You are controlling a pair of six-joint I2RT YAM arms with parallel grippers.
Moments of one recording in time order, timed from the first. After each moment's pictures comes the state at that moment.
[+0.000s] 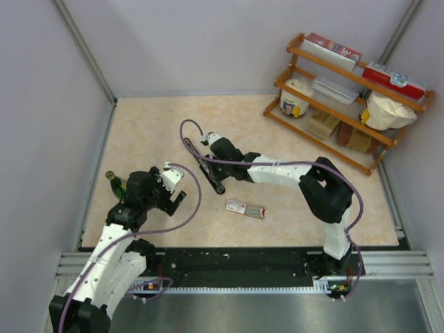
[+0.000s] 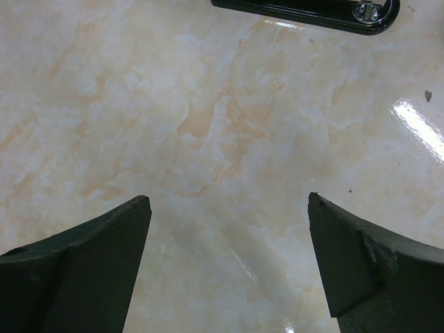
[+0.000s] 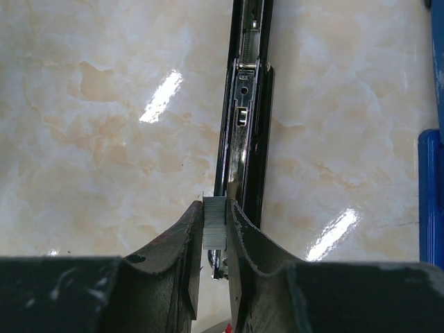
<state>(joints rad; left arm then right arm) -0.21 0.68 0.49 -0.46 0.23 0.46 0.91 1.94 1.36 -0.16 0.02 0.28</state>
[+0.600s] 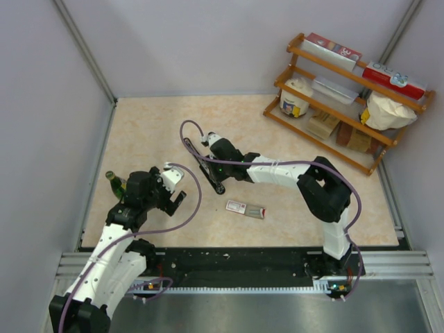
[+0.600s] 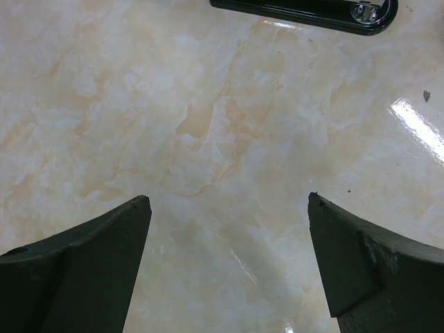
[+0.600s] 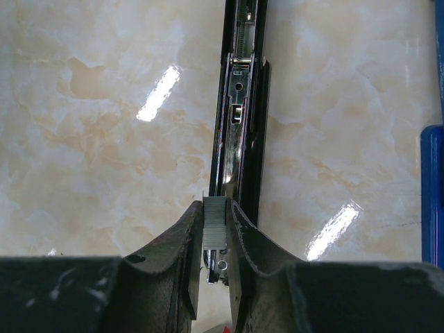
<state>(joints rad) -0.21 0.68 0.49 -0.46 0.24 0.46 0.90 1.96 1.36 -0.16 0.02 0.28</state>
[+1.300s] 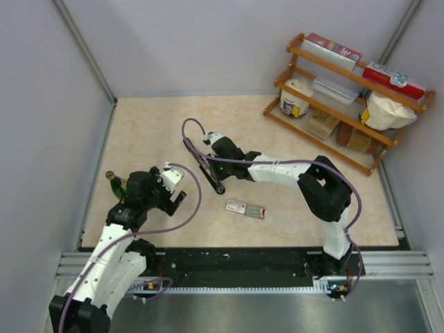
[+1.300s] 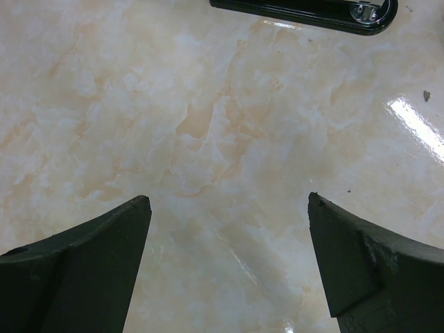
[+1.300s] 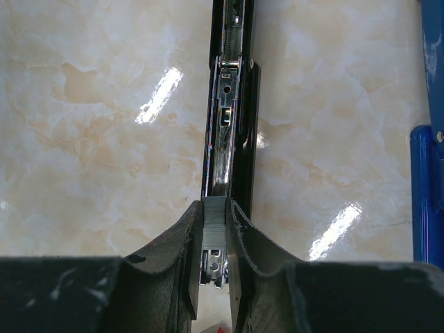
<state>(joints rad) -0.21 0.68 0.49 -0.46 0.24 0.46 0.88 1.96 1.36 -0.16 0.01 0.29</state>
